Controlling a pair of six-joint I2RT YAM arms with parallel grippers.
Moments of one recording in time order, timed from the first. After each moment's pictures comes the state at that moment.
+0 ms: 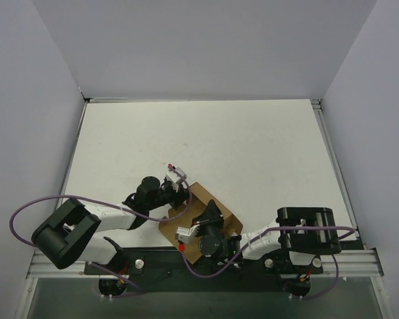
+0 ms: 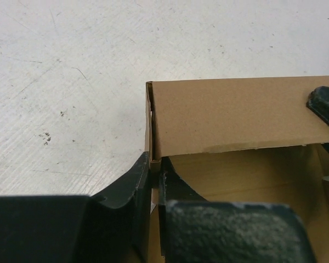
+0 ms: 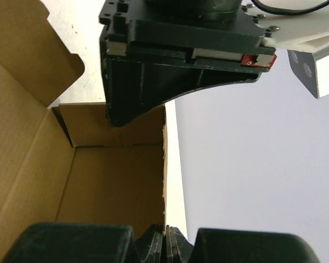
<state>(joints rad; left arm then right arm) -0.67 1.37 0.31 0.71 0.31 -0.12 1.53 1.65 0.43 0.83 1.19 -1.02</state>
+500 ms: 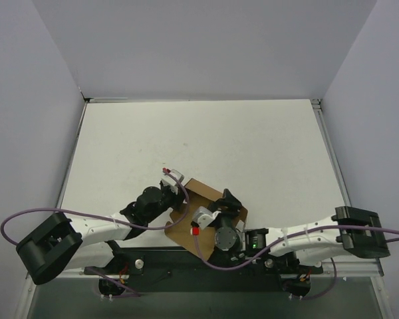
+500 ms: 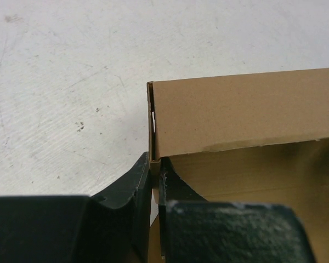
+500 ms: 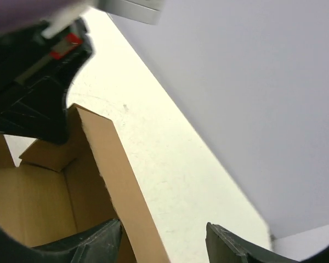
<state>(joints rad) -0.85 1.20 0.27 0.67 -0.09 -0.21 1.52 1.27 0.45 0.52 1.21 -0.57</state>
